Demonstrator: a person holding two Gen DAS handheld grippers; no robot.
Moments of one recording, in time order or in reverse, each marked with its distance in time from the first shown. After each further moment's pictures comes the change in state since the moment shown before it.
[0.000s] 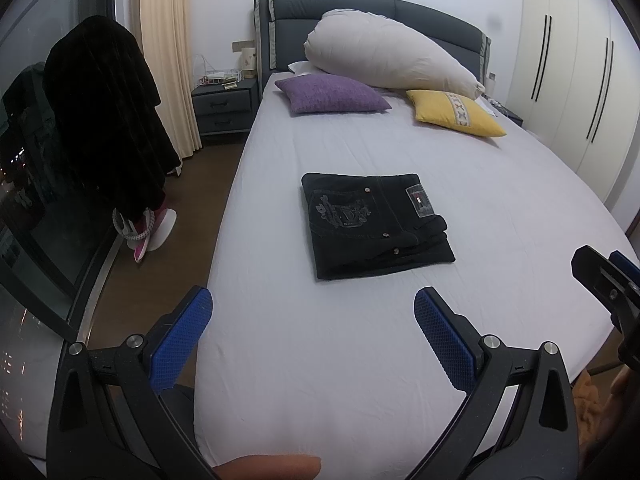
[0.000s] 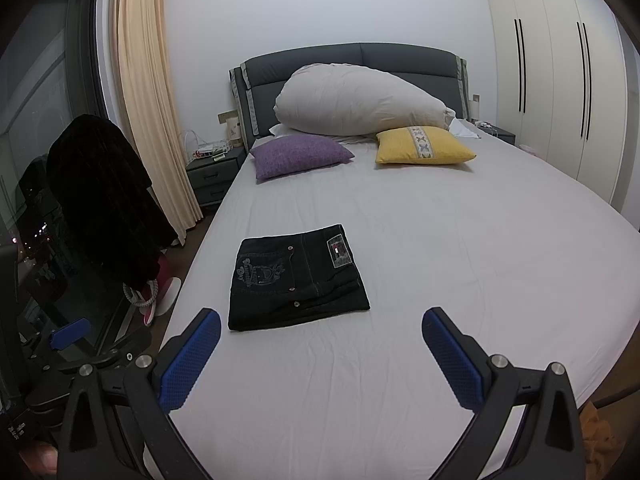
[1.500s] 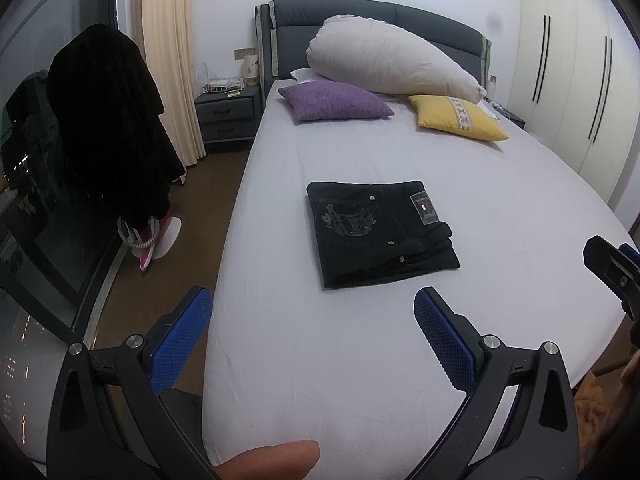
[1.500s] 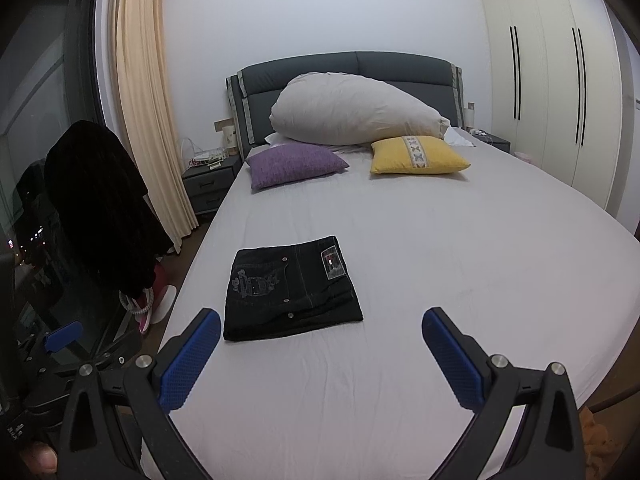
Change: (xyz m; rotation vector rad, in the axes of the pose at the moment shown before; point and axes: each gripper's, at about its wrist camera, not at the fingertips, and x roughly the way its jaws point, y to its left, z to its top) left arm -0.009 0.010 0.011 0.009 -0.016 0.007; right arm -0.010 -0.007 0.018 0.000 -0.019 -0.013
